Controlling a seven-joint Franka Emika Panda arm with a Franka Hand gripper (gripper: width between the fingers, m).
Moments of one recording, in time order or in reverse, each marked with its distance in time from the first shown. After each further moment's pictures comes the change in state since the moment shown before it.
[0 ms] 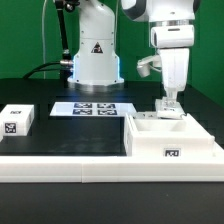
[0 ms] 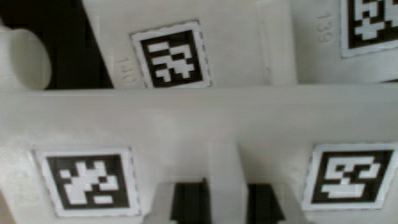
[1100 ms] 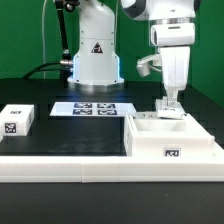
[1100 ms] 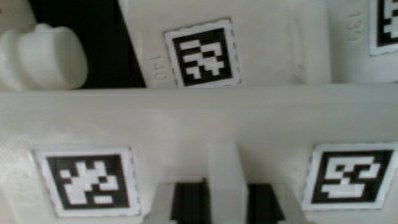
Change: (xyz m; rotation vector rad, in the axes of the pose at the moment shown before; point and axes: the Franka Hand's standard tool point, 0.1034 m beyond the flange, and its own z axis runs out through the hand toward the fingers) arm 0.000 0.013 -0.002 -0.010 0.002 0.001
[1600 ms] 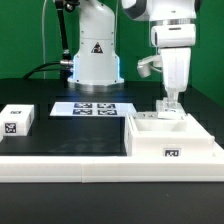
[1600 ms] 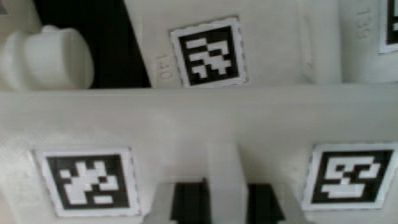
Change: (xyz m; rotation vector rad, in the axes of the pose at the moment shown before) arm 0.000 0.001 0.001 0.004 -0.002 0.001
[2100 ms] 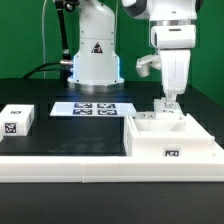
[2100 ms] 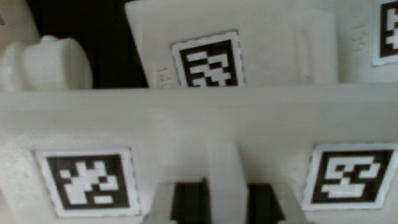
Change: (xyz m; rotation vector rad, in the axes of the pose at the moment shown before) arm -0.004 0.002 0.000 0.048 -0.035 -0.002
